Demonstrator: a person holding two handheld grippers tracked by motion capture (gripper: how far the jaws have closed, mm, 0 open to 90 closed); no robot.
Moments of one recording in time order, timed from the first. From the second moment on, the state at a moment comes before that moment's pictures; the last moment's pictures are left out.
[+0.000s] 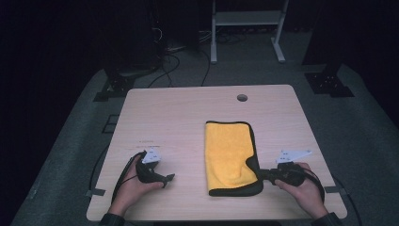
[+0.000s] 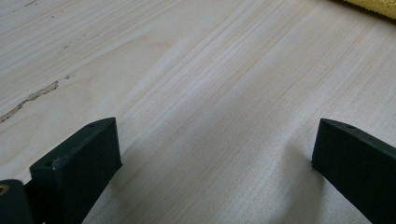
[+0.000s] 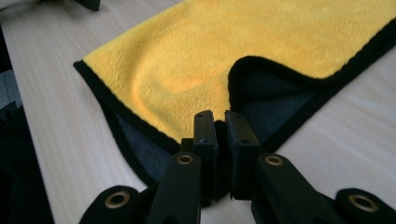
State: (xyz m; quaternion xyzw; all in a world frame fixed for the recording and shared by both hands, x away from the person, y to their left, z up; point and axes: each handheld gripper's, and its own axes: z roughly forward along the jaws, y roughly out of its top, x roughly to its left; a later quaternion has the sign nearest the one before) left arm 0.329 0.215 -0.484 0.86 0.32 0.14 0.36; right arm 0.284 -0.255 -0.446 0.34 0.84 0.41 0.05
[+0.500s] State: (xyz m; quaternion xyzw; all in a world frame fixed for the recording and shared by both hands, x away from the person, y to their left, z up) left arm 0.329 0.215 -0.484 0.86 0.33 0.14 0.36; right arm 0.240 -0.270 -0.447 0.35 0.83 0.44 0.03
